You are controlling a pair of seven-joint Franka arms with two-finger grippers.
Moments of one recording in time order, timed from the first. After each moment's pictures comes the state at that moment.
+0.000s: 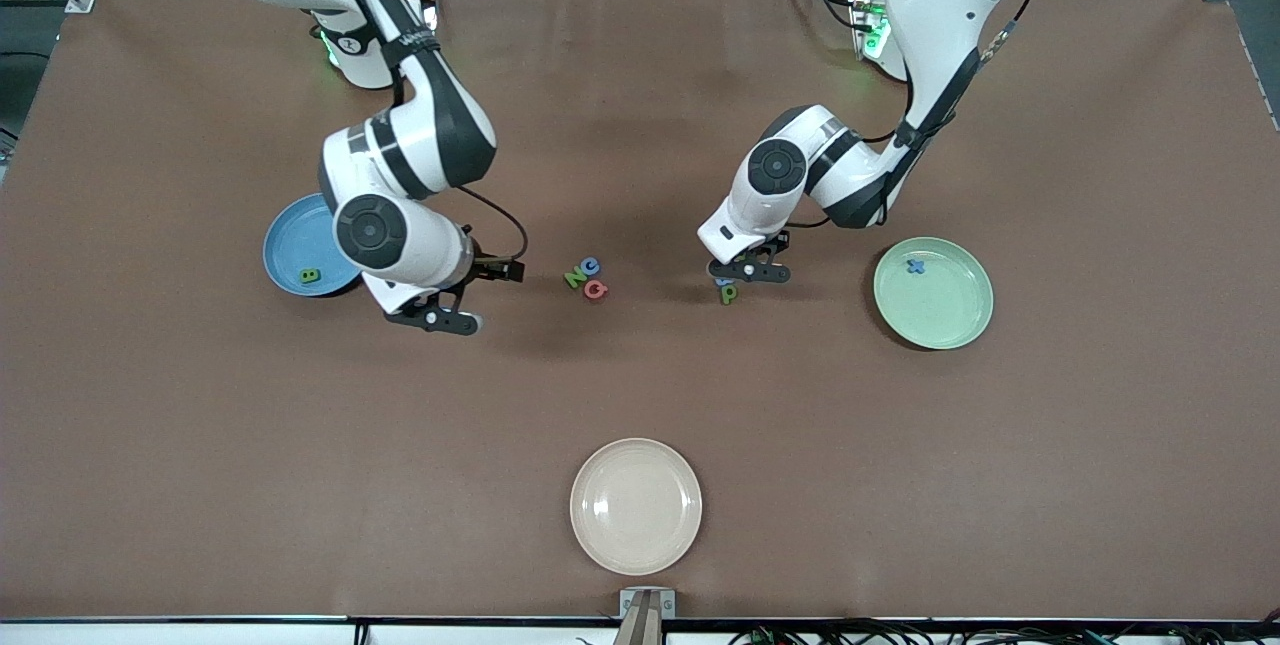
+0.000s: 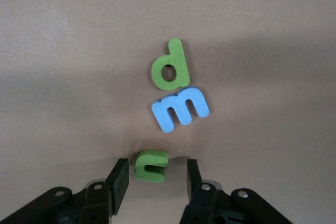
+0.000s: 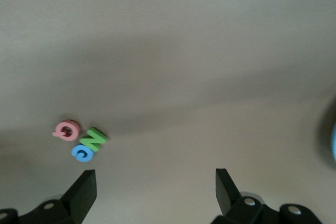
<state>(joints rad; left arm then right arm) -0.28 0.53 -0.41 -2.10 0.21 2.51 -0.71 0.55 0.42 -0.10 -1.76 0.20 1.95 0.55</state>
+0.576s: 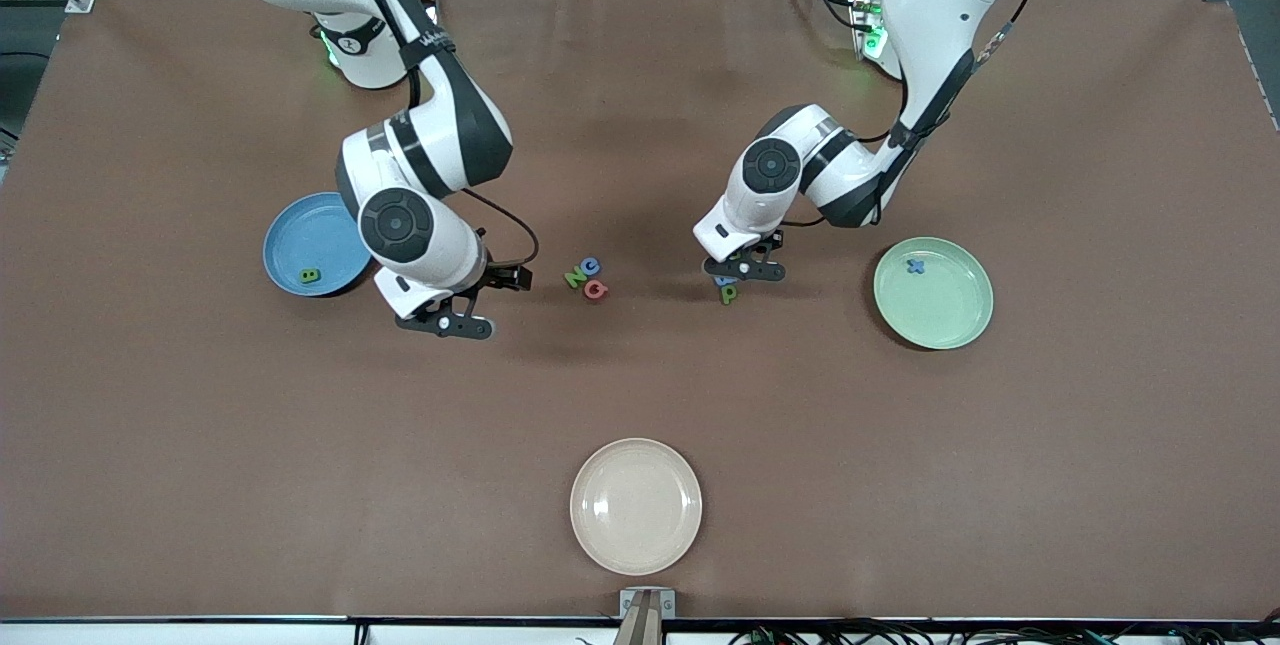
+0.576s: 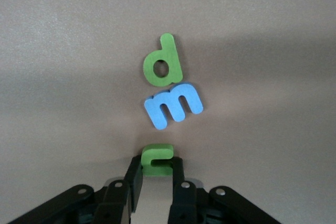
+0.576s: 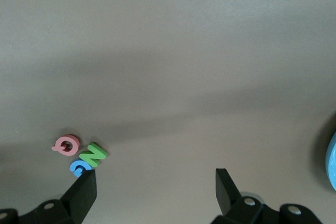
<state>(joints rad) -0.29 0.53 -0.41 -2.10 0.21 2.51 -0.71 0.57 0.43 -0.10 -1.74 0.13 1.98 0.55</state>
